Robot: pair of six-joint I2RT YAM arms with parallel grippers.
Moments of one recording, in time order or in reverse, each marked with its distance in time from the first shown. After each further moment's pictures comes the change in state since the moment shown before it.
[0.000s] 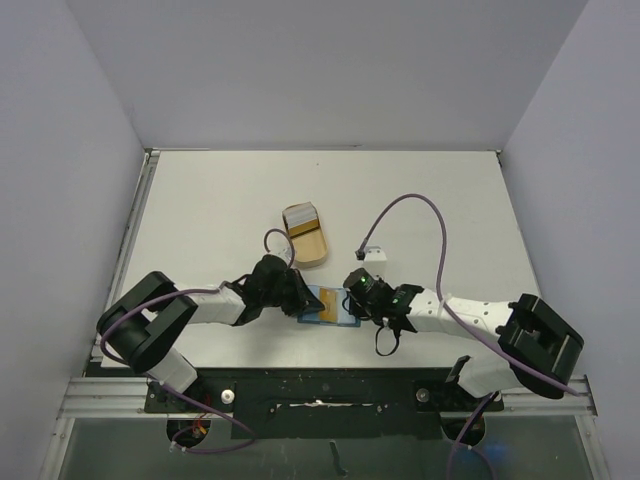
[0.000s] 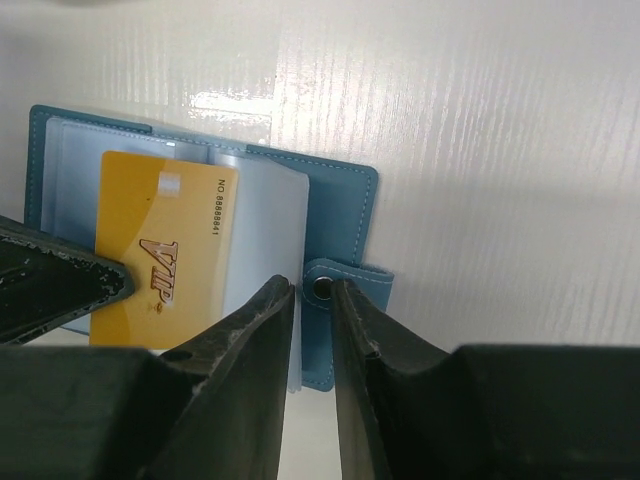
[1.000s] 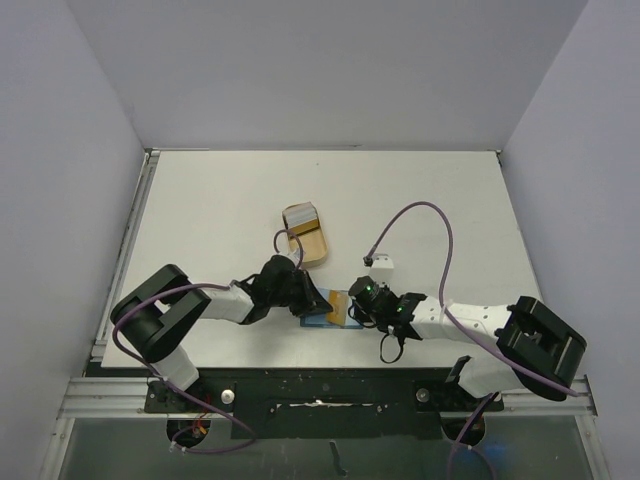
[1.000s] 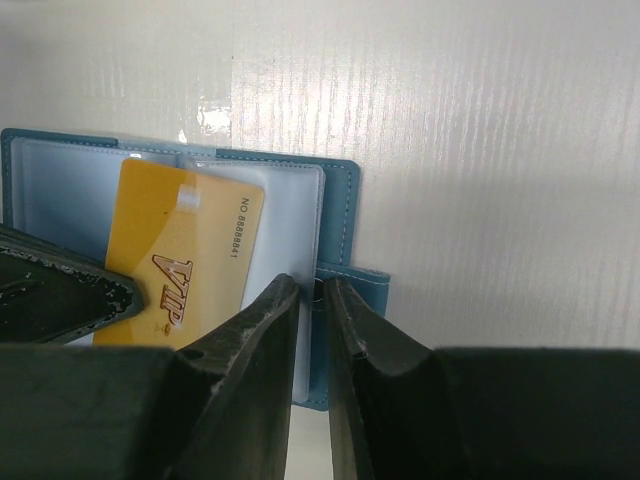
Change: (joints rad) left arm -0.035 0.087 0.038 0.071 0.039 -0.030; right arm 0.003 -0.010 -0.104 0.100 0.021 0.068
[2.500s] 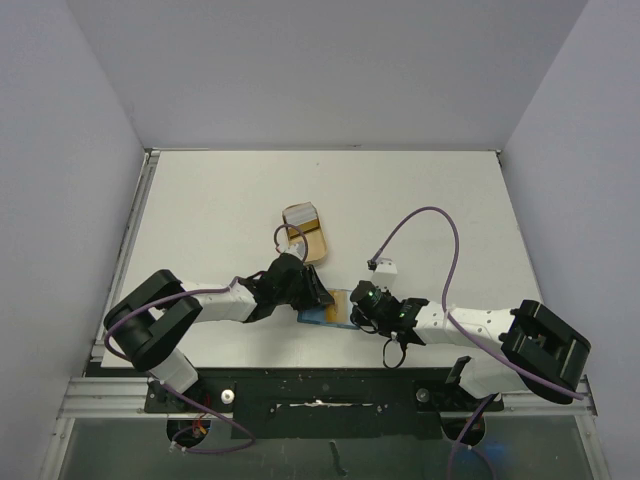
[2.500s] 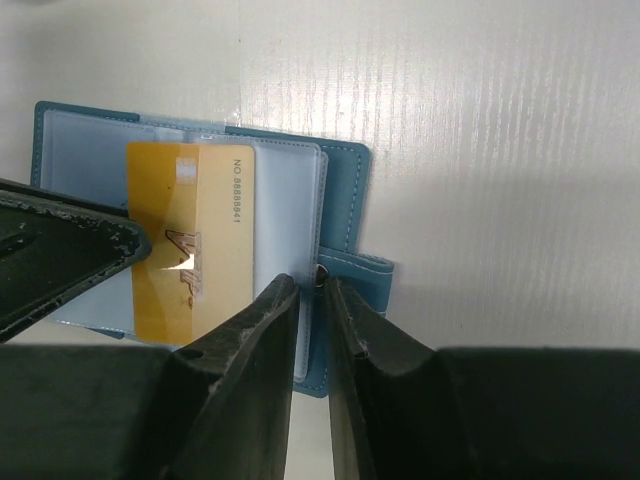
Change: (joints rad) left arm -0.056 -0.062 0.066 -0.170 -0.235 0.076; right arm 0.026 -0.034 -0.045 0.034 0.005 0.096
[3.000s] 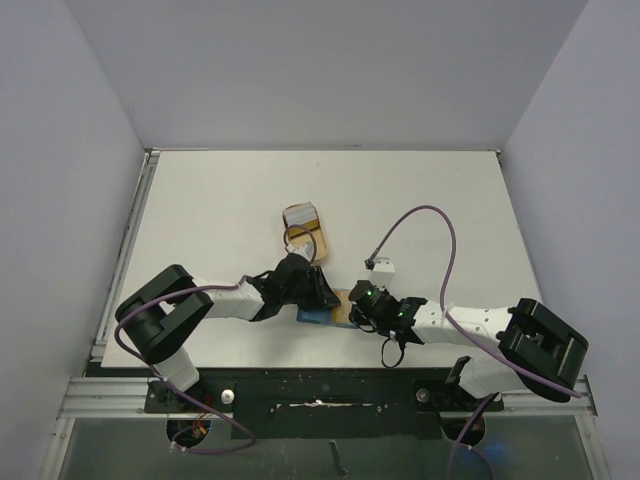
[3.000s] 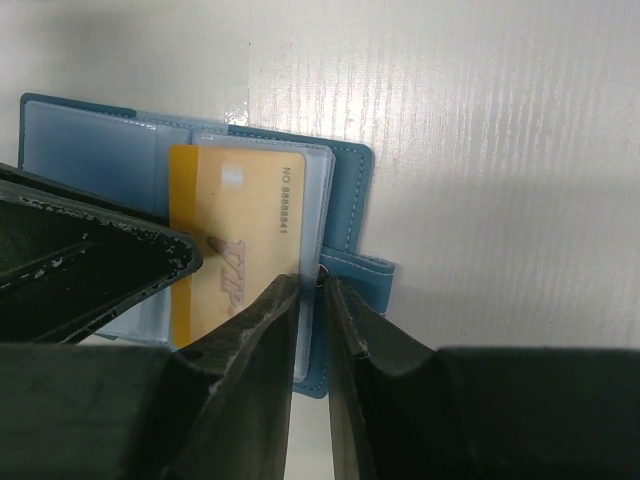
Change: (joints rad) left arm -0.026 0.068 0.038 0.046 0.032 0.013; right arm 0.000 0.020 0.014 0.007 0.000 -0.029
